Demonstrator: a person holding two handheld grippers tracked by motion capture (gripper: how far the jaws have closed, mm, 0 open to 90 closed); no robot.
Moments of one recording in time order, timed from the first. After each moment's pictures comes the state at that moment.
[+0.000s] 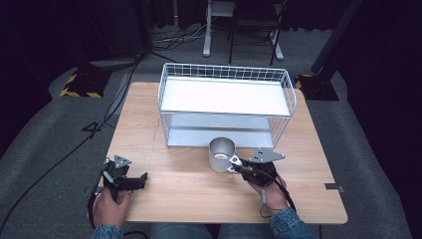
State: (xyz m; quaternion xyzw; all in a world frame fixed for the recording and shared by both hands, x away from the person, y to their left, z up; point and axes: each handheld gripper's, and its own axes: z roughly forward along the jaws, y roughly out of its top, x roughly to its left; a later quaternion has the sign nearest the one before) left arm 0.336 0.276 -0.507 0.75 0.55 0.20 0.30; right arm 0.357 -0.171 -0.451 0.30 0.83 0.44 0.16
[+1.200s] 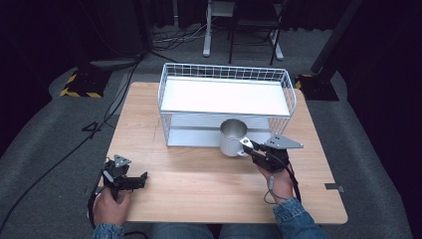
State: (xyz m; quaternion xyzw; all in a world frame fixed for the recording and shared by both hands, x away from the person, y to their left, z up) left arm 0.338 0.276 -0.507 0.75 0.55 0.20 0.30; right arm 0.378 -0.195 -0.414 0.35 0.77 0.49 0.21
